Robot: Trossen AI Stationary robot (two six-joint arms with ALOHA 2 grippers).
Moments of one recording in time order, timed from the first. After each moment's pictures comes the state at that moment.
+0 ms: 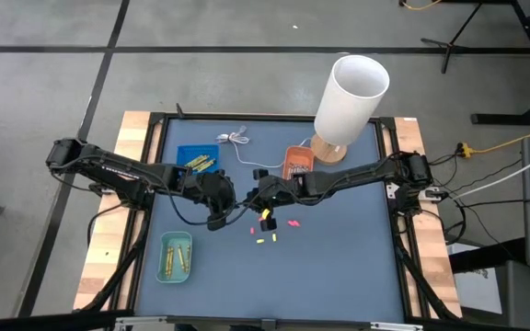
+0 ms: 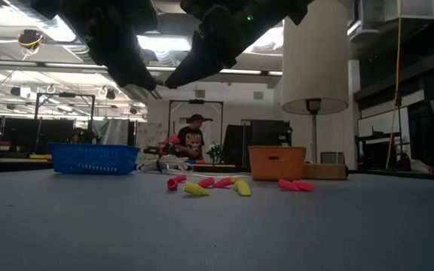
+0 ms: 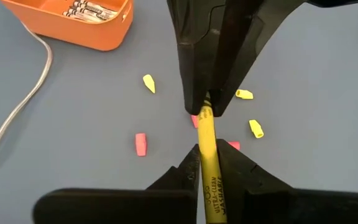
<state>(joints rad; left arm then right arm) -0.11 1.24 0.75 -0.25 -0.07 -0.26 0.10 1.90 1.41 -0.18 0.06 -0.23</state>
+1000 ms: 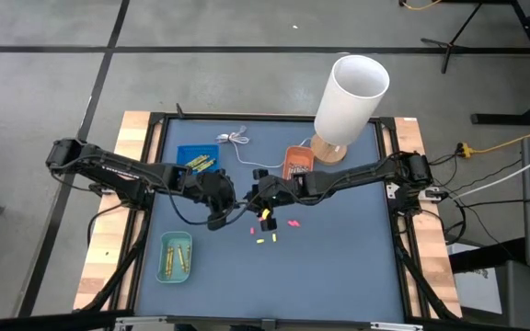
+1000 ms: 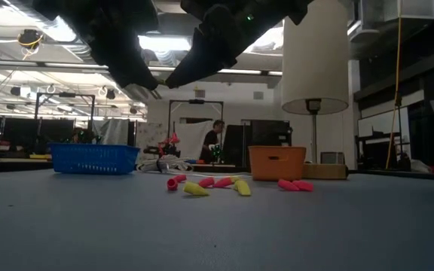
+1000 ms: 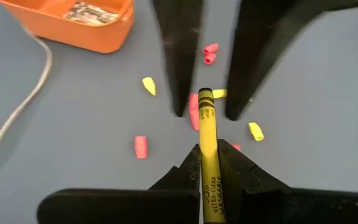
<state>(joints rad) -0.09 1.24 0.75 -0.24 -0.06 -0.25 0.10 1.90 1.41 -0.18 0.06 -0.23</state>
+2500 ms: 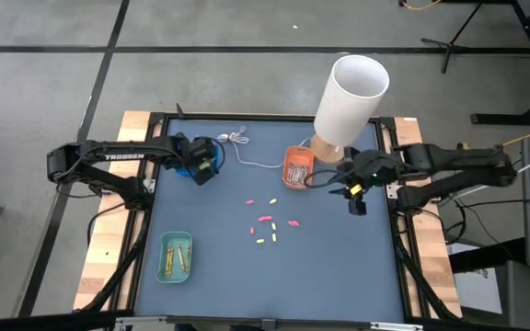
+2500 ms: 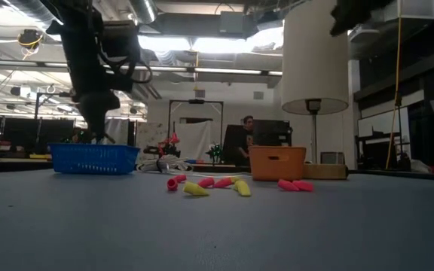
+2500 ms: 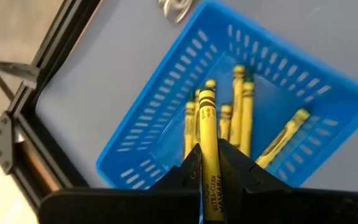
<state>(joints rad) 0.38 1.24 0.75 -0.80 -0.44 -0.25 0.10 1.07 1.16 -0.93 0.06 0.03</state>
